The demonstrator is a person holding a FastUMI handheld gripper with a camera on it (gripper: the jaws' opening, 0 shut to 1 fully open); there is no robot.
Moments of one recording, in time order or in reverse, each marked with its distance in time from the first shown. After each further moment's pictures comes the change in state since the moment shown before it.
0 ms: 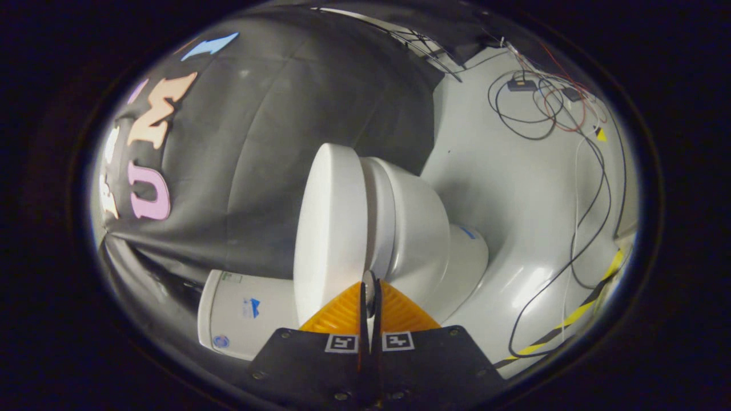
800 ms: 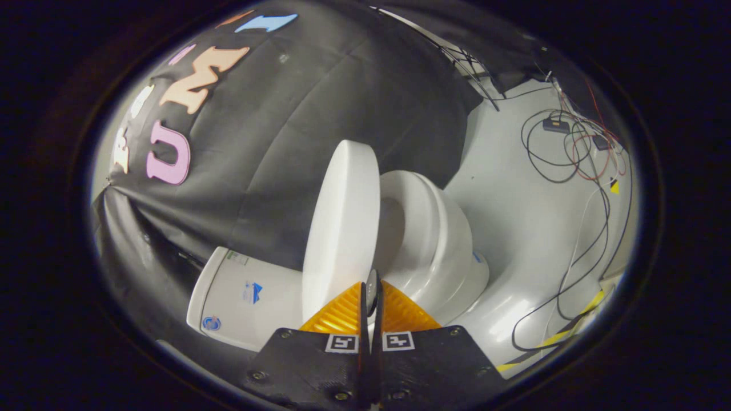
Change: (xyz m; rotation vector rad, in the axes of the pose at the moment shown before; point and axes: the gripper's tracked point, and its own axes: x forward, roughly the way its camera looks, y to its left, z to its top) arm -0.023 0.054 0.006 -0.239 -0.051 0.029
